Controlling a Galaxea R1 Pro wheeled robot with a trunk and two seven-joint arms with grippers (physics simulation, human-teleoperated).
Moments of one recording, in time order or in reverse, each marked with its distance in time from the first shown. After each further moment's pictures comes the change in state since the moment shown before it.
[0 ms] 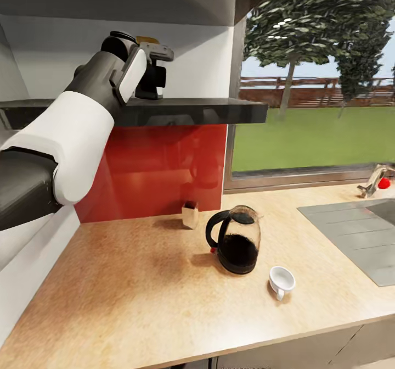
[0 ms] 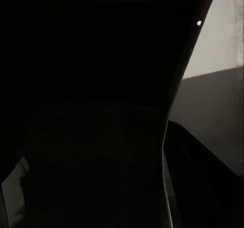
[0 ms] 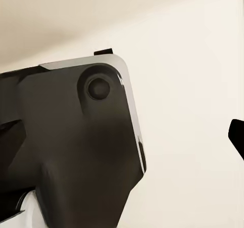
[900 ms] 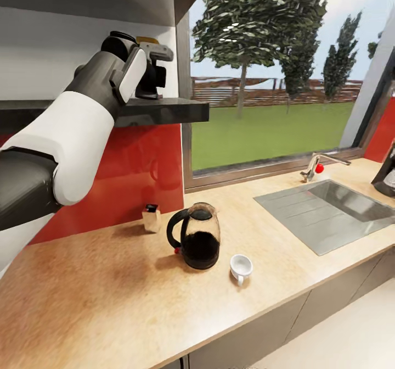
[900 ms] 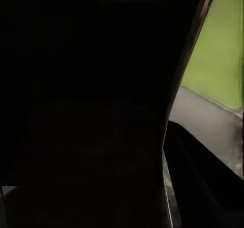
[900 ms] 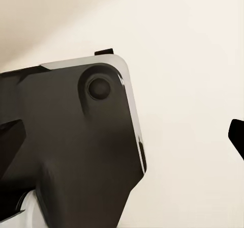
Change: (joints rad) left arm 0.000 -0.001 0.003 0.000 0.000 0.000 0.002; right arm 0.000 0.000 0.003 0.000 0.000 0.000 0.002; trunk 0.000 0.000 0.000
